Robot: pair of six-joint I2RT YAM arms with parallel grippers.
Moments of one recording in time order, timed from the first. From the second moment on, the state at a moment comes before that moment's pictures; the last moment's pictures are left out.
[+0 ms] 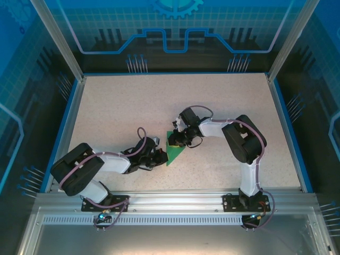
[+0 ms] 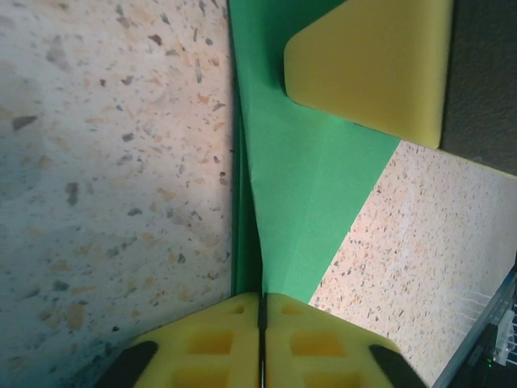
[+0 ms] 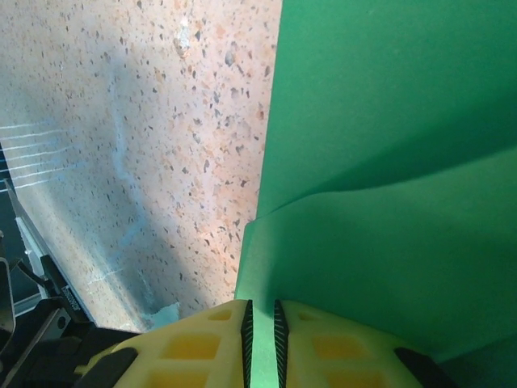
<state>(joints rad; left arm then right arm) -0.69 1.51 0.40 0.33 0.27 -1.03 0.60 1.99 1.13 -0.27 -0.64 0.60</state>
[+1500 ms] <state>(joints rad) -0.68 1.57 0.49 0.21 0.36 -0.97 0.59 1.95 1.07 -0.20 -0.64 0.61</state>
